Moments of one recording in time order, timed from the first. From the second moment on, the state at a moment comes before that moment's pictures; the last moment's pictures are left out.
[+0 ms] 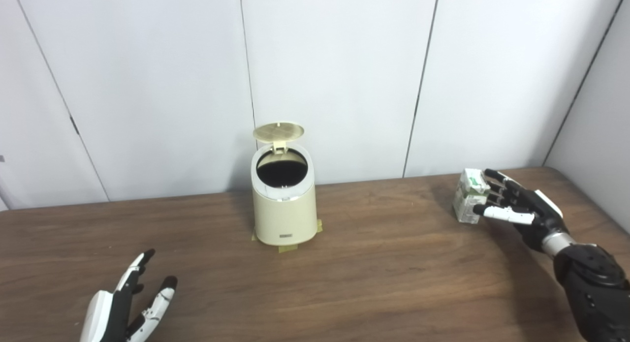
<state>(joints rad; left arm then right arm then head) 0.03 0.22 0.02 -0.16 0.44 0.06 0.08 -0.50 -0.52 -0.27 0.74 0.22 -0.01 0.31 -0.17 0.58</state>
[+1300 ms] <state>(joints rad) 0.06 0.21 0.04 -0.22 0.44 0.07 0.06 -0.66 -0.52 -0.23 0.96 0.20 -0.03 0.29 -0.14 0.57</state>
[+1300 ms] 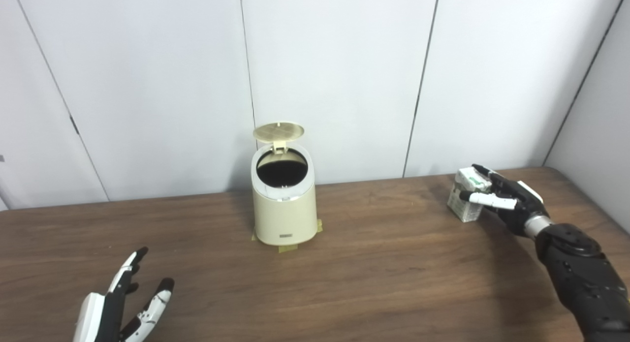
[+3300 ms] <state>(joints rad) 0.08 0.20 0.04 -0.24 0.43 0.07 0.06 -0.80 -0.85 0.47 0.24 -0.93 -0.09 0.48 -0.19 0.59</state>
